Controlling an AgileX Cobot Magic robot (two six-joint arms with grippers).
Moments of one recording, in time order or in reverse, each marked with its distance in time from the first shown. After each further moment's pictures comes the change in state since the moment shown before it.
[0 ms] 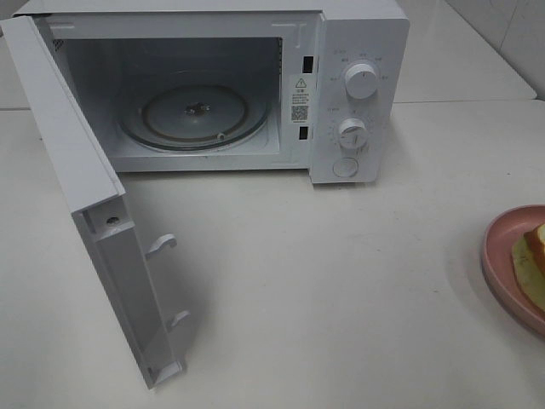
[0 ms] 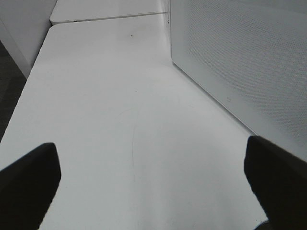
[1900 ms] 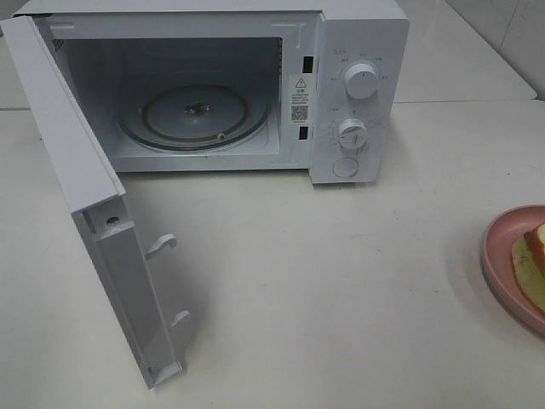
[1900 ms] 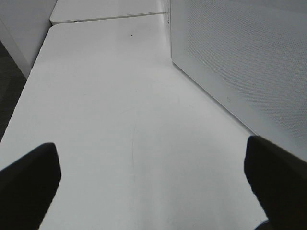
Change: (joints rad) left arm 0.000 0.000 0.000 0.000 0.000 0.000; right arm -0.348 -0.700 0.141 0.041 0.103 -0.025
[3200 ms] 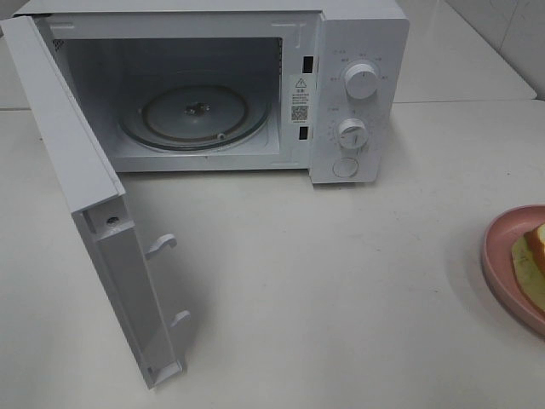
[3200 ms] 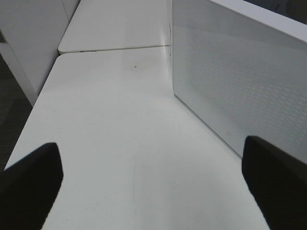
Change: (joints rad) left arm 0.000 0.074 -0.030 -0.002 -0.133 -0.018; right arm 0.000 0.000 0.000 0.000 0.000 0.000
